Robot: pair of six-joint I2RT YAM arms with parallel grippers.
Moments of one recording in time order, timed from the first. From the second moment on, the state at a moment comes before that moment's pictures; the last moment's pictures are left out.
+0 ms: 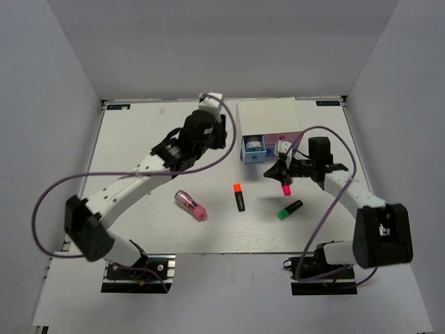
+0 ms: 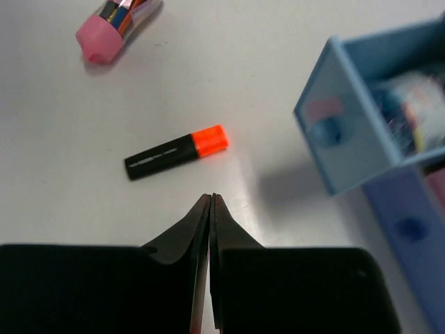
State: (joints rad) left arm -0.77 1.55 1.47 -0.32 -0.30 -0.21; right arm 0.16 1.25 0.66 -0.13 -1.07 -0.71
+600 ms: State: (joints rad) left arm -0.77 0.83 0.75 -0.48 -0.48 -1.04; right arm 0.25 1.61 1.04 -0.26 -0.93 -0.99
